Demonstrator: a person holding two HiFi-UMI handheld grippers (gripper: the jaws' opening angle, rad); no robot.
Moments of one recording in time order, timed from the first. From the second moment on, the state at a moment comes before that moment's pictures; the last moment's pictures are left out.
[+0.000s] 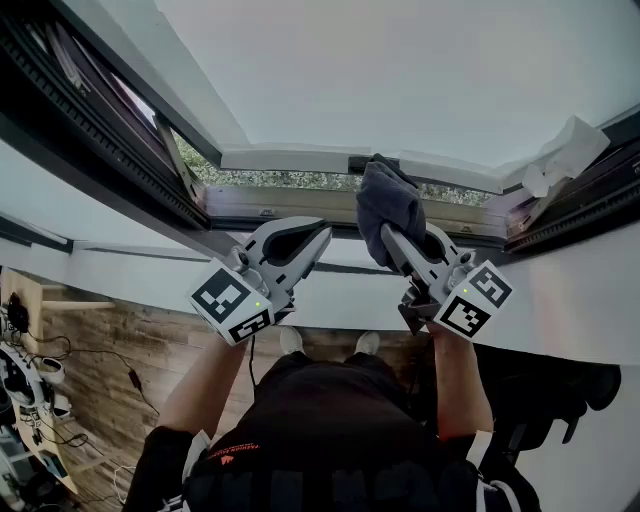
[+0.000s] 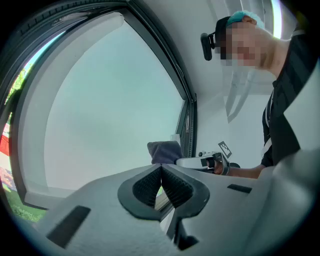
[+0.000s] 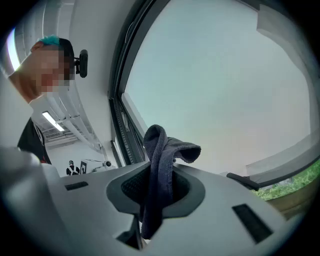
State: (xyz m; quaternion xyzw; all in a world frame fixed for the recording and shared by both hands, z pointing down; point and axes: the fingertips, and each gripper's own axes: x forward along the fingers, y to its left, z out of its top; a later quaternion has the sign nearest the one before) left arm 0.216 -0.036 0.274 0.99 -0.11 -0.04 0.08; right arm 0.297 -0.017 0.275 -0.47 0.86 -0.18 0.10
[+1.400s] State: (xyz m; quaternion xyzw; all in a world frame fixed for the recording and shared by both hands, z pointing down) left arm 0.068 -0.100 0.216 0.97 -0.23 -0.08 -0.01; right arm 0.157 -0.109 0.207 -0.41 0.91 -0.04 0.04
